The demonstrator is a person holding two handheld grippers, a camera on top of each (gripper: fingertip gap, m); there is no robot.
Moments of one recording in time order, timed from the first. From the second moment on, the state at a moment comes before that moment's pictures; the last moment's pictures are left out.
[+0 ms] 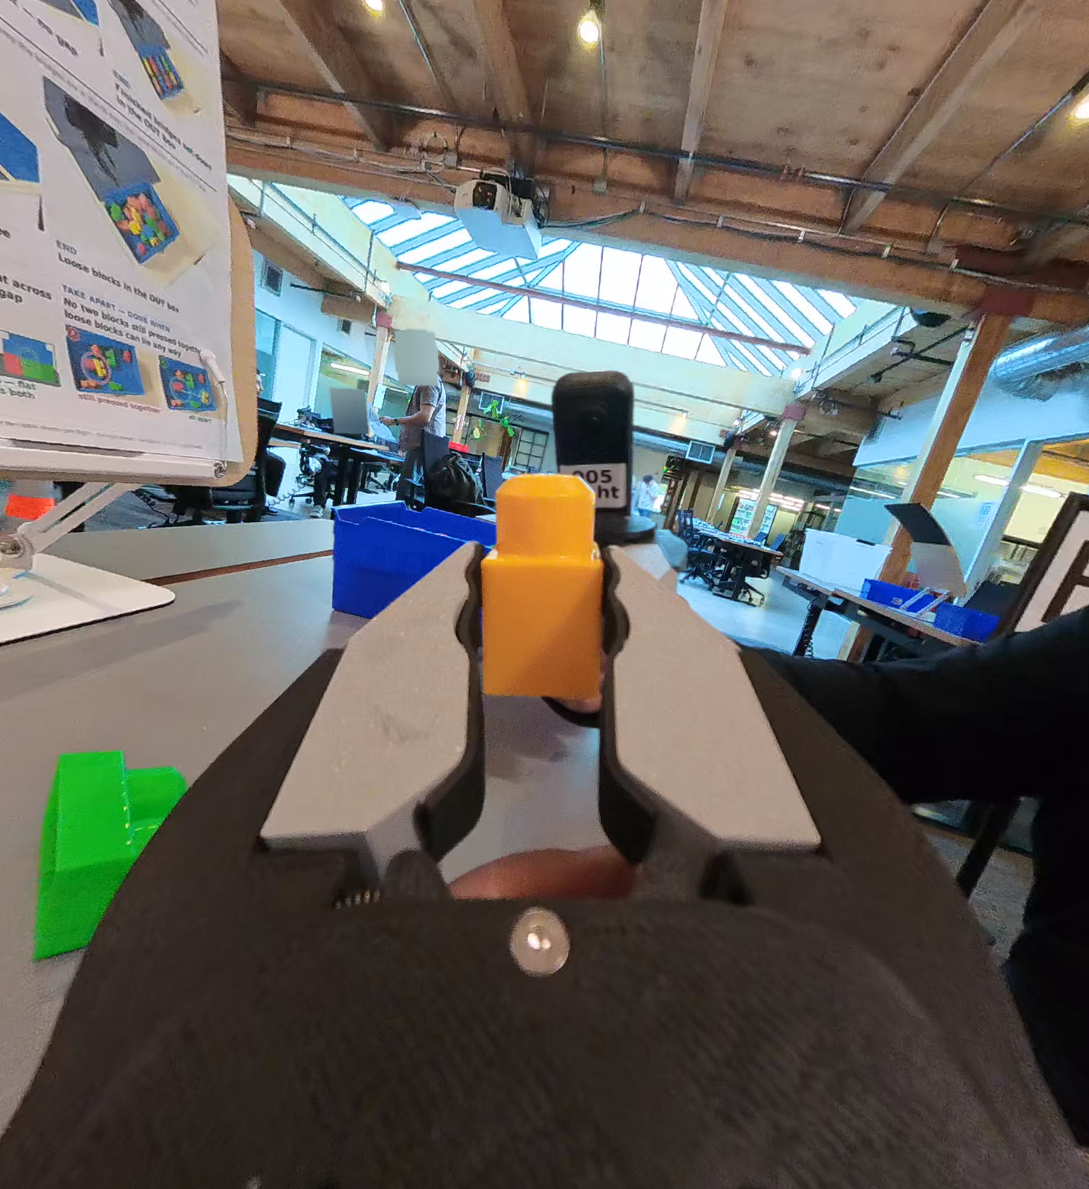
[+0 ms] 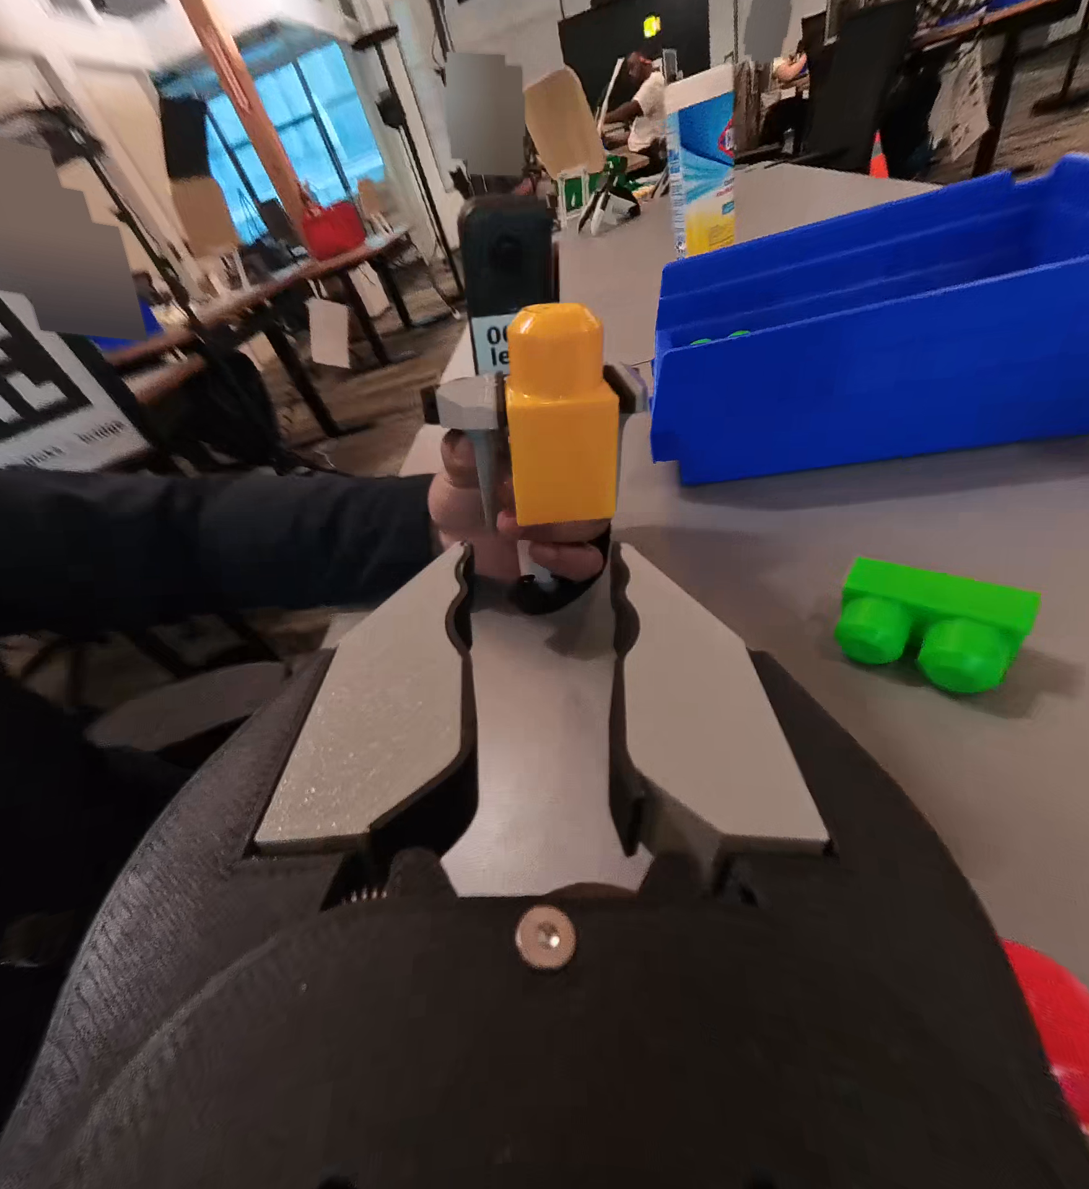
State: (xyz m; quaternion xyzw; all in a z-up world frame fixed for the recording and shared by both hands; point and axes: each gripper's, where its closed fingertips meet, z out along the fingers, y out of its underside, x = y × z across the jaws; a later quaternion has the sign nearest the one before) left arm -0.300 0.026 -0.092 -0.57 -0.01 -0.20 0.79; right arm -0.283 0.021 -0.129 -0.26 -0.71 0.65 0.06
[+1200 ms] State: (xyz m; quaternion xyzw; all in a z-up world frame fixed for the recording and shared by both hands) left arm -0.285 0.048 -0.124 -0.66 0.00 -0.21 0.72; right arm -0.289 0.028 -0.143 -0.27 -0.75 0.59 0.11
